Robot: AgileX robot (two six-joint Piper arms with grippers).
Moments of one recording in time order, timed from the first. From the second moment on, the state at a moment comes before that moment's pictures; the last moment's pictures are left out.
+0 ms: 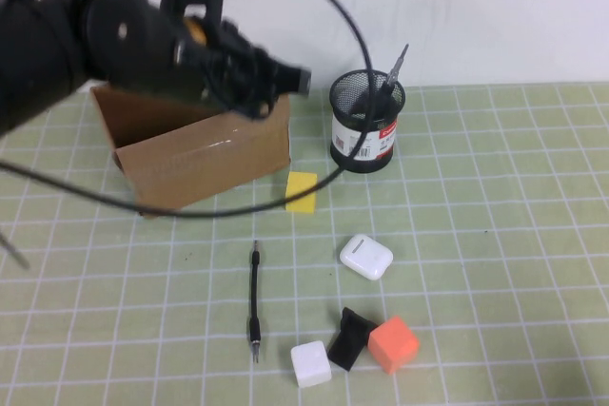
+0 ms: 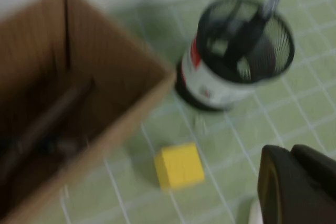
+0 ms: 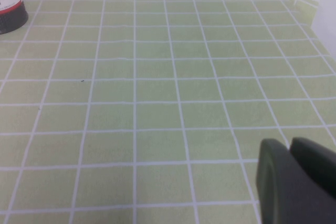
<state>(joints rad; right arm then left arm) 0.06 -0.01 0.03 -0.23 0.38 0.23 -0.53 1.63 -1.39 -0.19 0.57 0.01</state>
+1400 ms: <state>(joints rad) 0.06 -0.01 0.03 -0.23 0.38 0.23 -0.53 1.81 -1.17 -0.19 0.62 -0.28</state>
